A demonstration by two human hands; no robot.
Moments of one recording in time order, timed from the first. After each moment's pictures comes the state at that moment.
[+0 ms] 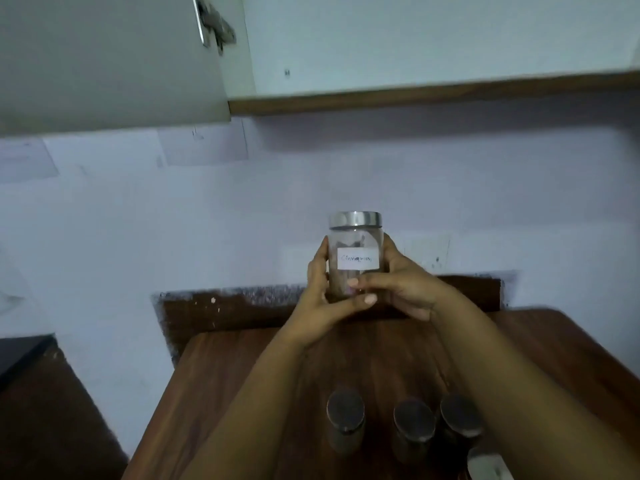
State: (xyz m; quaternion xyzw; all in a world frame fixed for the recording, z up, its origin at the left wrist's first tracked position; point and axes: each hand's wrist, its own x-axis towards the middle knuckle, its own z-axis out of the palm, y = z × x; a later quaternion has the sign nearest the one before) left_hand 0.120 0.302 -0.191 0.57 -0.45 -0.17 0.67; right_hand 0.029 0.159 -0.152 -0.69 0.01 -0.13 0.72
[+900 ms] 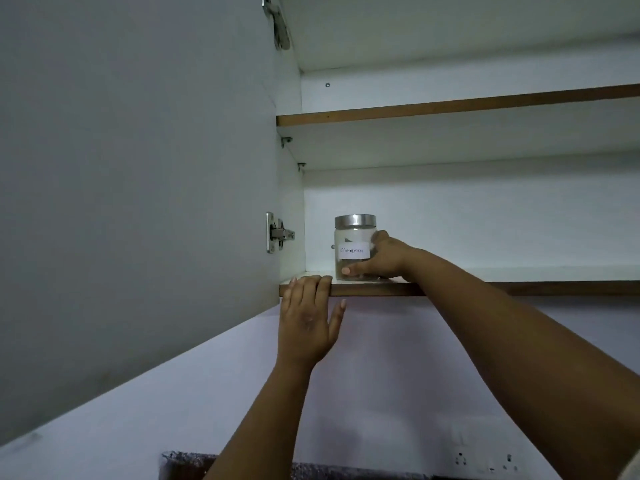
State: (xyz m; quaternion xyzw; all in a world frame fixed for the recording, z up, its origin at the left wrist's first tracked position) left_hand 0.258 0.262 -0.018 0.66 -0.35 0.60 0.27; right_hand 0.175 0.107 0.119 -0.92 0.09 -0.25 0.29
